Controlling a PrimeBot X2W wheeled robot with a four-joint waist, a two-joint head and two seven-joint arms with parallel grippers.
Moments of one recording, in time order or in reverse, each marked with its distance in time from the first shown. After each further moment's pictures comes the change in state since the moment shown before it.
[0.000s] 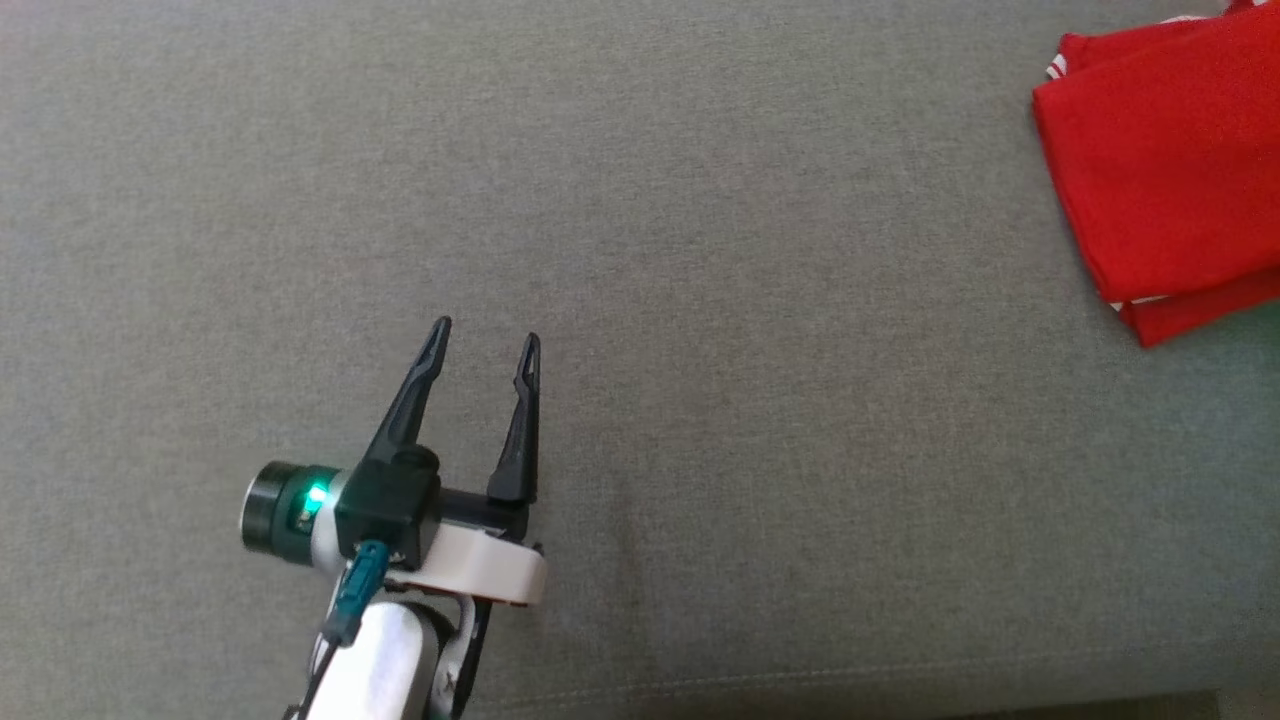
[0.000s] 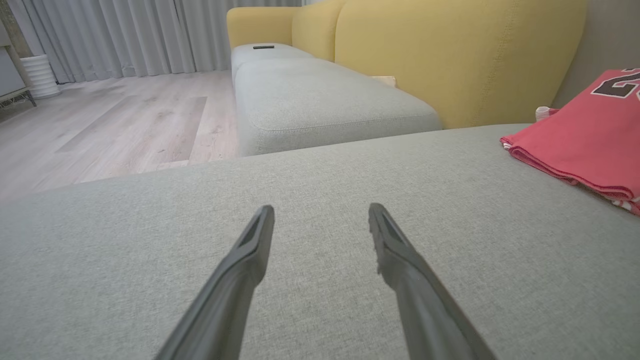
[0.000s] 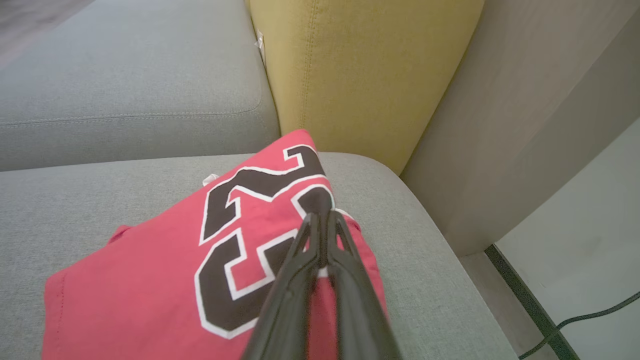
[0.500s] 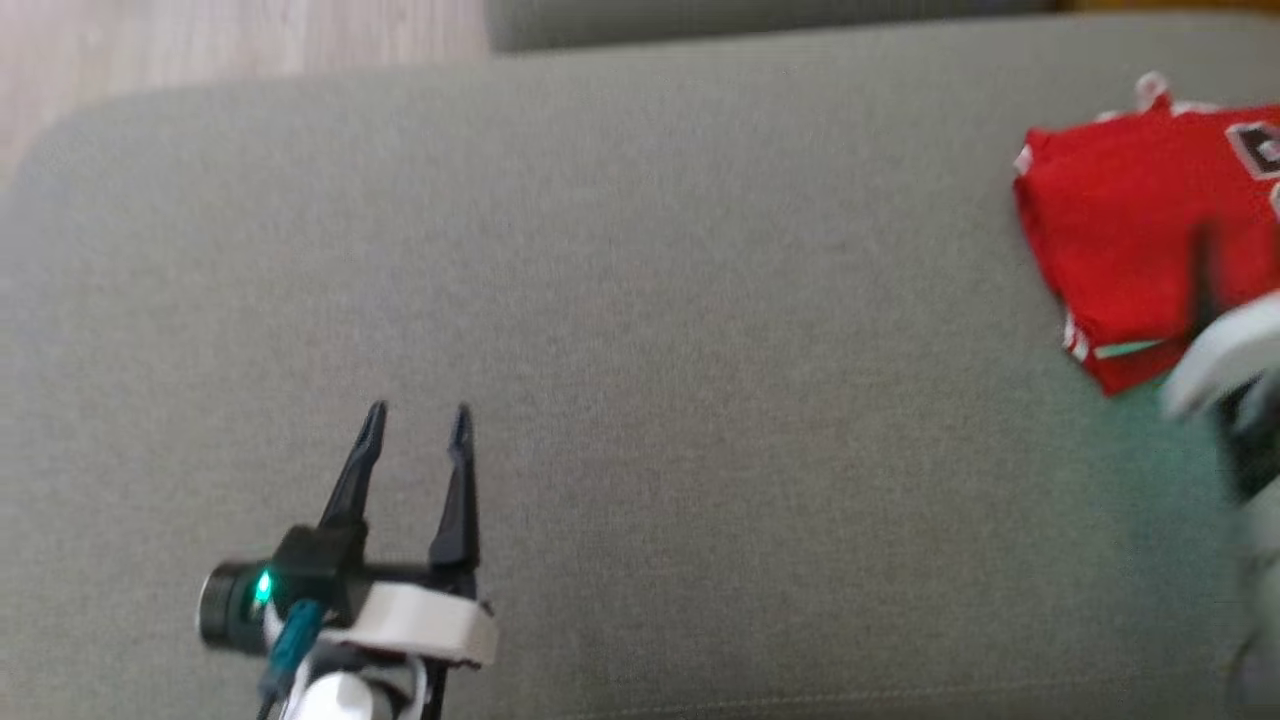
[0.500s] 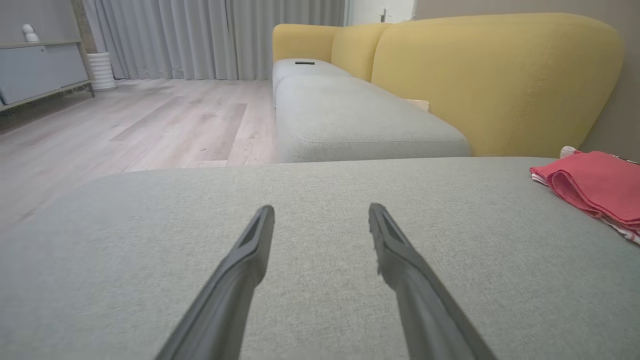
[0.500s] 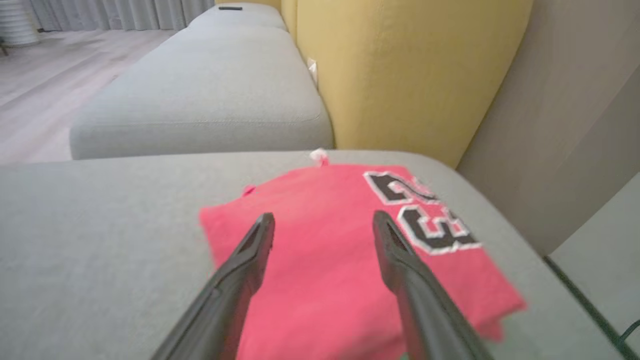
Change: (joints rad) left arm 0.126 -0.002 0.087 0.001 -0.081 0.003 0.000; right arm 0.202 0.262 -0.158 -0.026 -0.250 0.000 -0.157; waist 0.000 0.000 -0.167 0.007
